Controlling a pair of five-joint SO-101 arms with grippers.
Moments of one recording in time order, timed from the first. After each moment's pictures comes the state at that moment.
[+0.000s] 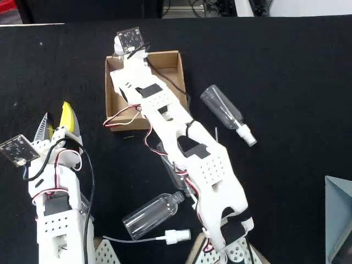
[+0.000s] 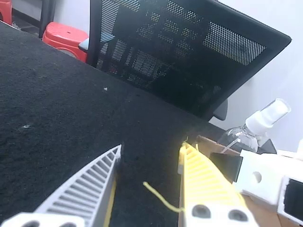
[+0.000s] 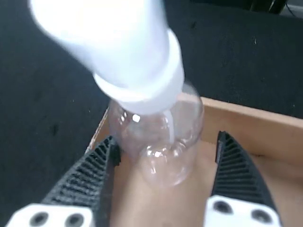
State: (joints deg) left arm -19.3 -77.8 96.5 -4.2 19.7; right arm -30.4 46.4 -22.6 19.8 -8.7
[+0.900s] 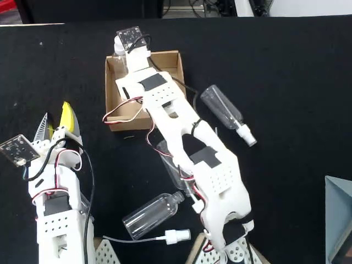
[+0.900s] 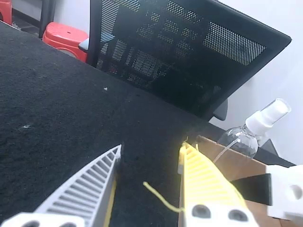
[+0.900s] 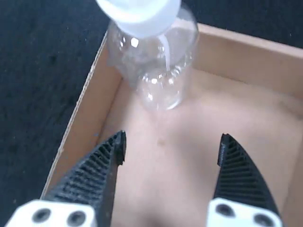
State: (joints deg) left arm -19.3 -77.8 96.5 -4.2 19.7; right arm -30.3 36.6 -22.6 48.2 -8.7
